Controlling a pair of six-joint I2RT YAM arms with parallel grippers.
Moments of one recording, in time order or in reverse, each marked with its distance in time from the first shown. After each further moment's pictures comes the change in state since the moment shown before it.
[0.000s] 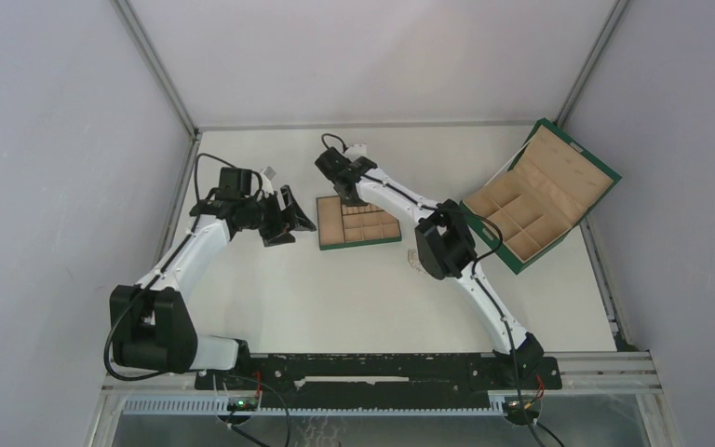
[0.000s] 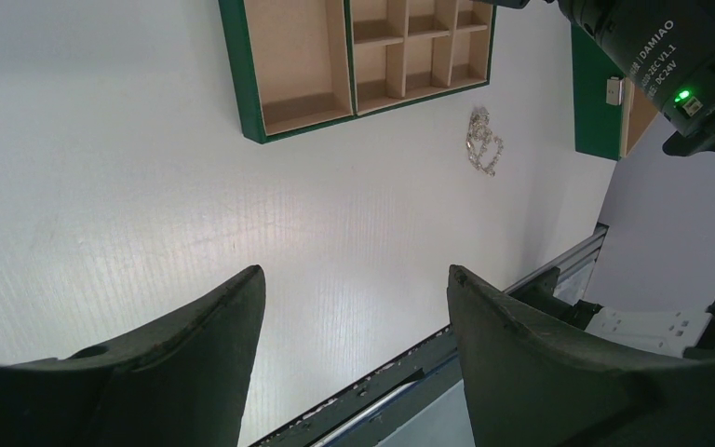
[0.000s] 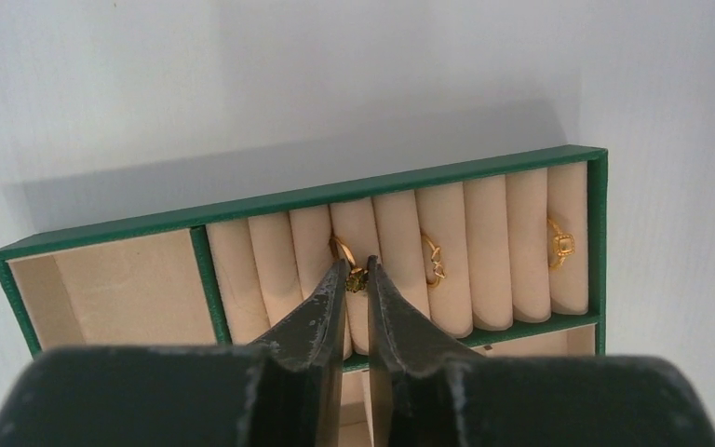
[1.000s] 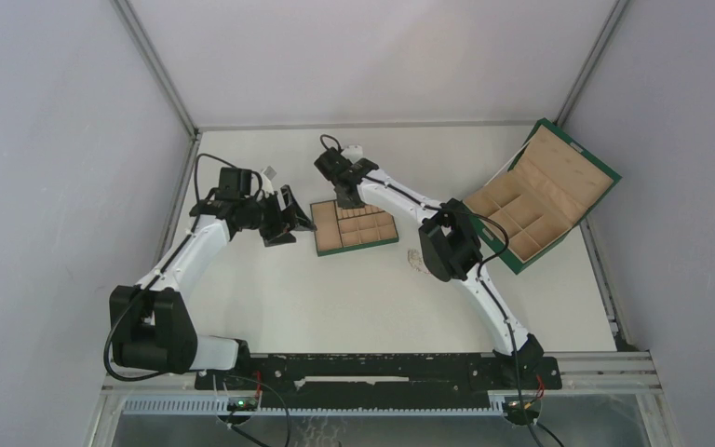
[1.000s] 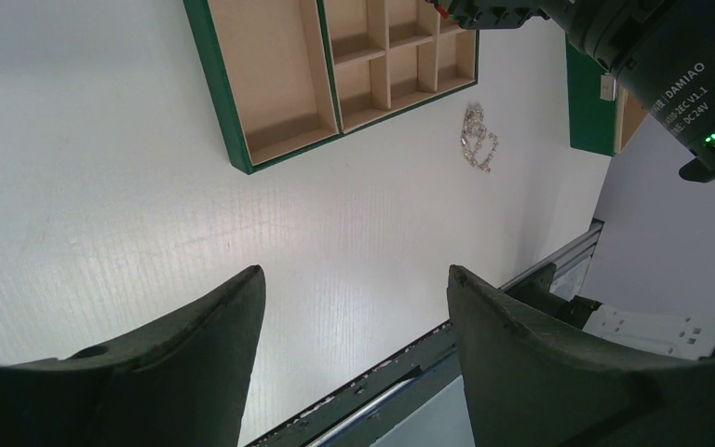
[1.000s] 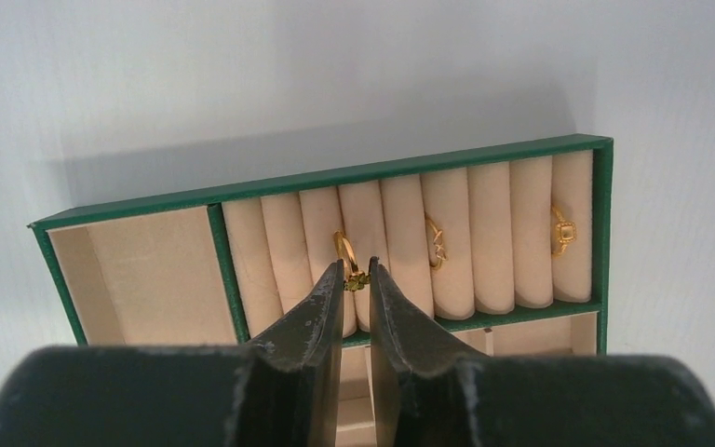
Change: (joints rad) left arm 0.000 -0.002 0.000 0.000 0.011 0.000; right arm 0.014 -0.082 -0.109 0.079 -0.085 -0.041
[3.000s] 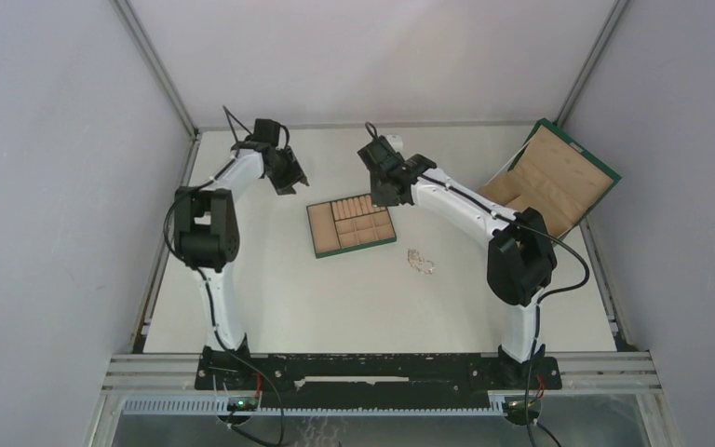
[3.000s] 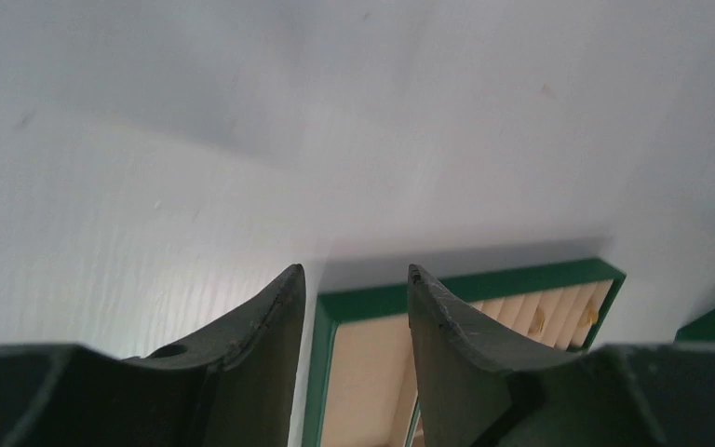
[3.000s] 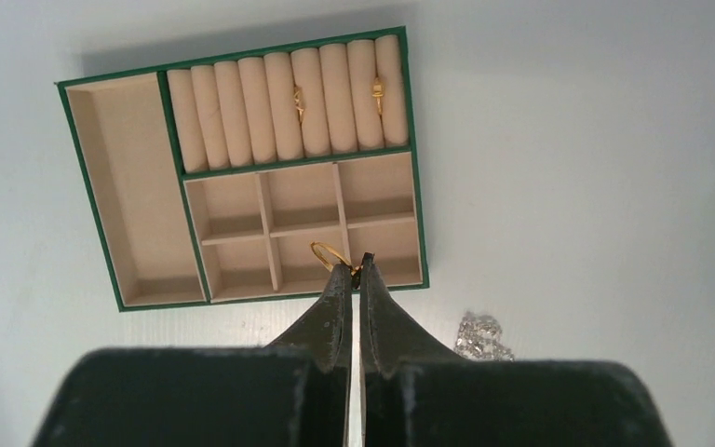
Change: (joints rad) left arm -0.002 0.700 0.630 -0.010 -0.413 -0.111; right arm -0.073 -0.554 -0.557 0.124 -0.119 -0.073
